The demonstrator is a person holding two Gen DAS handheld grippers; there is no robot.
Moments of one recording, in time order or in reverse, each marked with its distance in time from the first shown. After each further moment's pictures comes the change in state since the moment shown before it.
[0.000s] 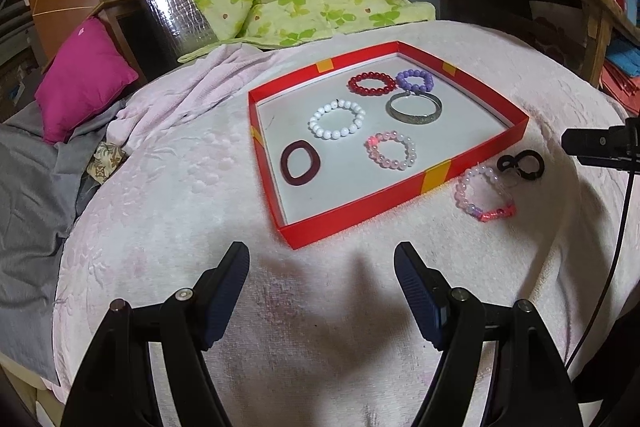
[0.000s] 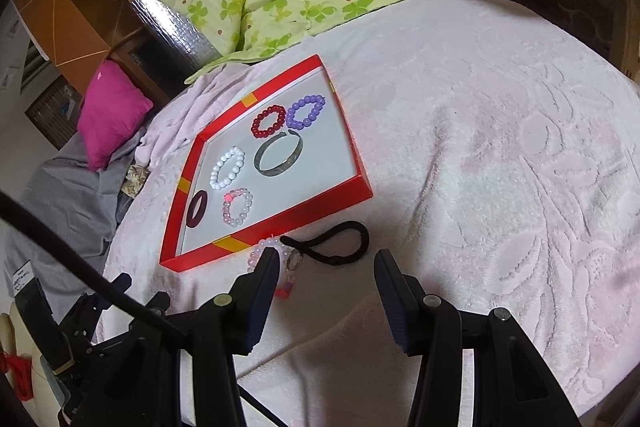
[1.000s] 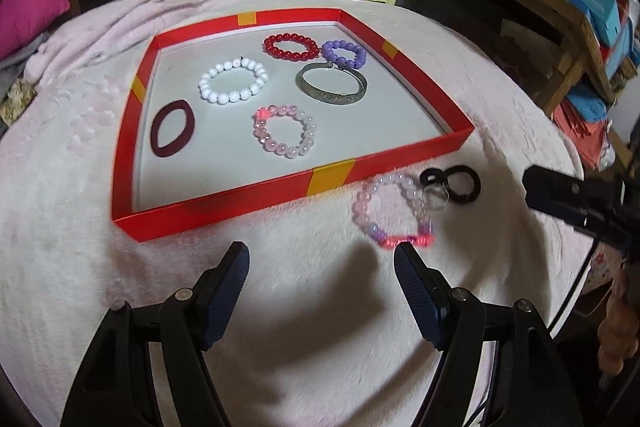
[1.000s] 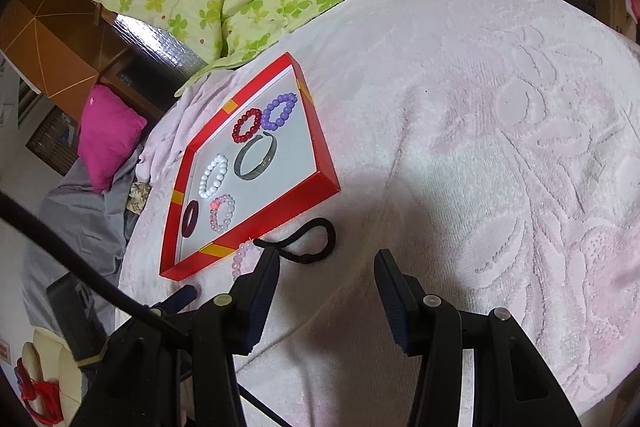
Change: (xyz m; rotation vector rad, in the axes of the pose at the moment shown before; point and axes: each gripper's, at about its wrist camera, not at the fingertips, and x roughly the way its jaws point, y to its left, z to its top) left arm 0.047 -0.036 0.016 -0.174 0.130 -0.343; right arm 0.001 -0.033 0.002 0.114 0.029 0.043
